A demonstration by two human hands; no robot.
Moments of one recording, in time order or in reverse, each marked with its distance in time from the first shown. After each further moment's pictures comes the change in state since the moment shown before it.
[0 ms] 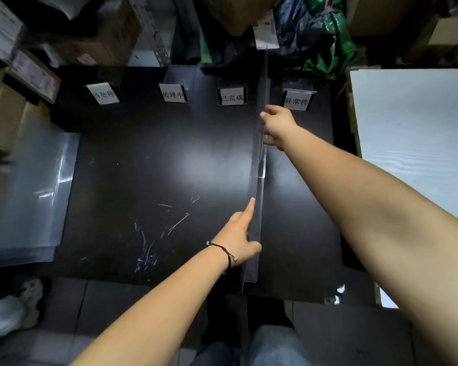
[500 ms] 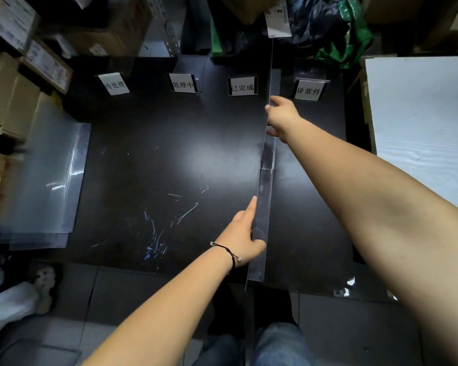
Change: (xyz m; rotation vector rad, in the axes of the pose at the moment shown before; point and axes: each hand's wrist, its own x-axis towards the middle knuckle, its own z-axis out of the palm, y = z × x) left_hand -0.018 -0.016 0.008 -0.008 0.055 -0.001; right_hand -0.006 0.007 0.019 -0.035 -0.022 -0.054
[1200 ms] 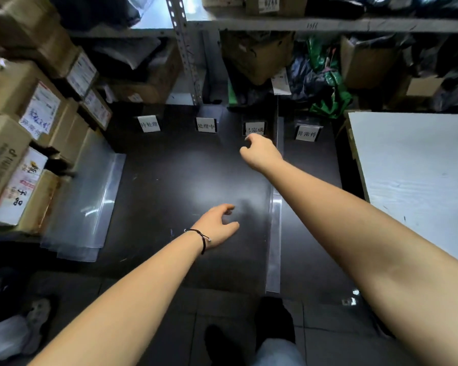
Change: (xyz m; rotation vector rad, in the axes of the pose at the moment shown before) left_hand -0.059 -0.024 -0.109 0.054 0.192 0.036; right_hand -0.137 -0.058 0.070 -0.729 0.043 -0.324
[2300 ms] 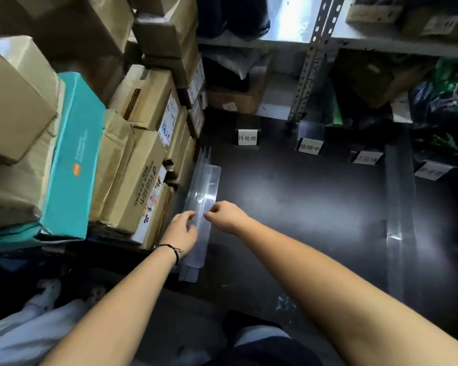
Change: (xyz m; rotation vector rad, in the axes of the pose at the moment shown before) left_hand -0.027 -0.279 -0.257 -0.078 0.331 -0.275; right_hand -0.007 -0.262 0.302 -0.002 -0.531 -0.076
